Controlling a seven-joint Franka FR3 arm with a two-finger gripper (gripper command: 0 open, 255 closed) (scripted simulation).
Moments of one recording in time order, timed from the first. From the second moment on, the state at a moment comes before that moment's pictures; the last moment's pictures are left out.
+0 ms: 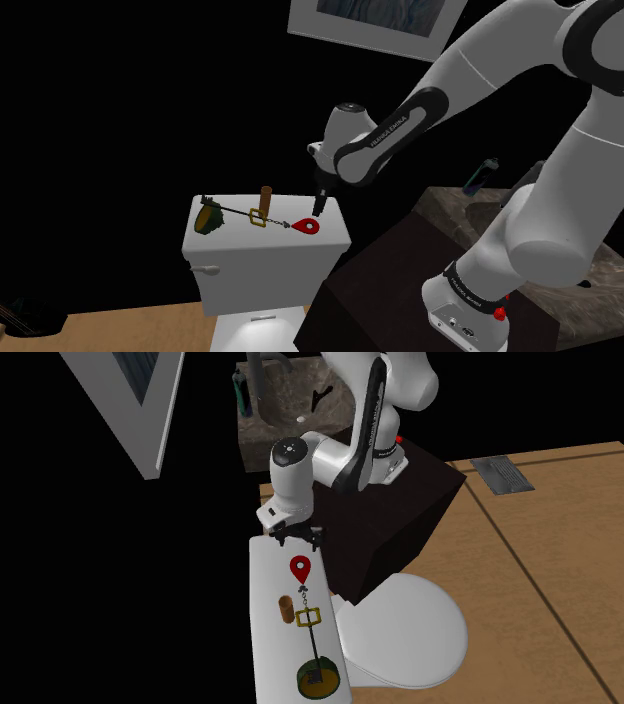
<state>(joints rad) 0.20 0.16 0.05 -2.56 0.00 2.72 -0.42</state>
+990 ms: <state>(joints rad) 0.25 0.48 0.03 -2.45 -0.07 2.94 -0.43</state>
